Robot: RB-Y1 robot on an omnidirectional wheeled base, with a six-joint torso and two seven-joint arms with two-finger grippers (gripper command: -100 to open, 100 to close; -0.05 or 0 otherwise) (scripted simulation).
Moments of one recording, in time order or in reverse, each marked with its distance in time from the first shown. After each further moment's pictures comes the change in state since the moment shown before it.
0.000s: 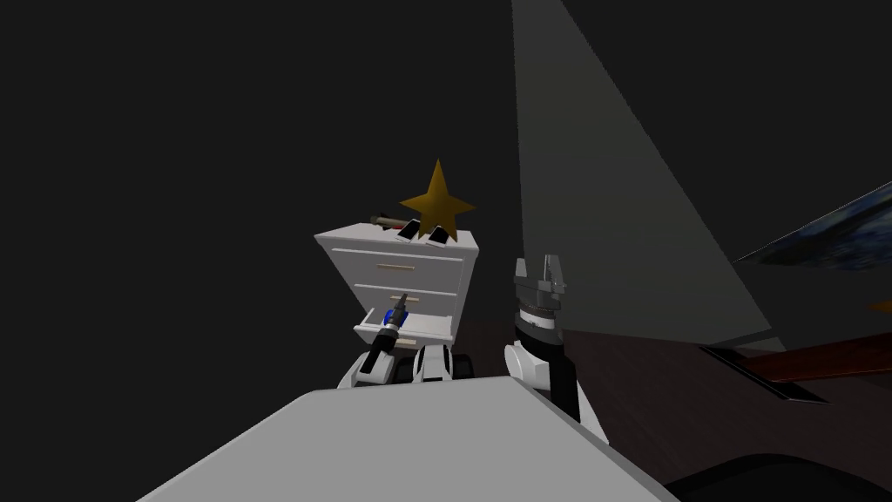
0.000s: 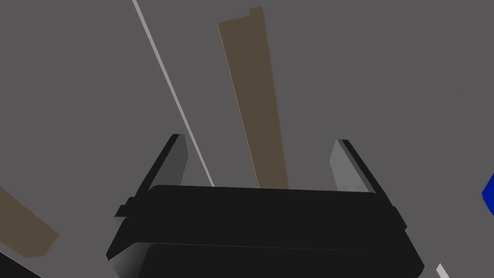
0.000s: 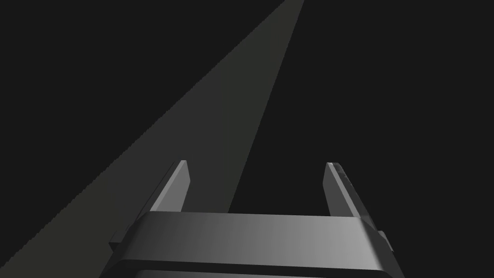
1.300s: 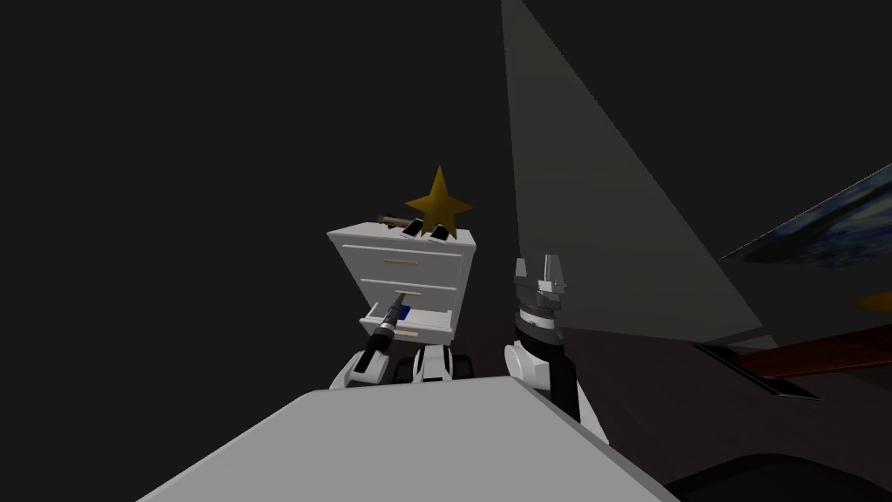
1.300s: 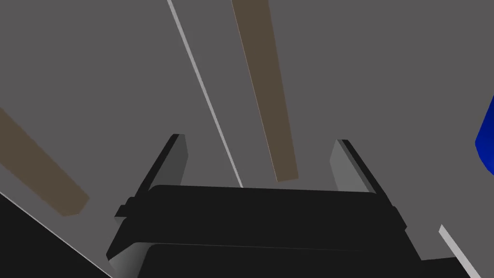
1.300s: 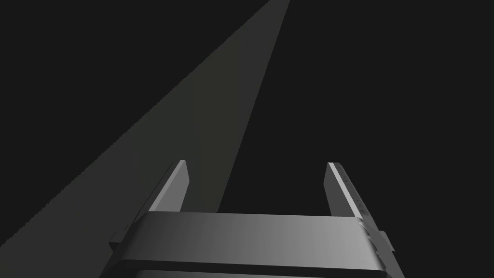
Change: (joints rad) left arm 0.006 0.055 -0.006 -0.035 0.000 0.022 0.004; right arm 0.000 0.000 0.000 0.000 0.000 0.000 0.000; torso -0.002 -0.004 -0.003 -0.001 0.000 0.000
